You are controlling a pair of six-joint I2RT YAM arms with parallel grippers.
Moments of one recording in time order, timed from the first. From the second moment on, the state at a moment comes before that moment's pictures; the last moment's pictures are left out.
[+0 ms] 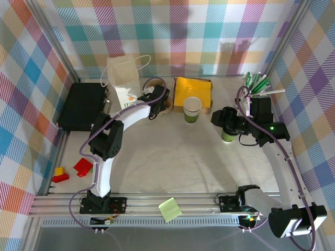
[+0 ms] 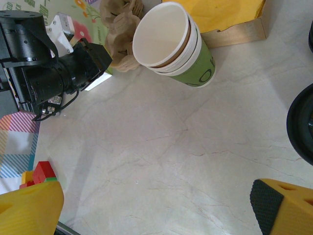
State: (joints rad) left arm -0.52 2.10 1.64 -0.50 -0.40 -0.76; right arm 0.12 1.03 1.13 -0.88 -0.47 0.39
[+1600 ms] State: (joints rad) left arm -0.51 1.51 1.65 -0.74 -0.03 -0.53; right arm 0.18 1.01 1.30 -0.84 -0.60 0.30
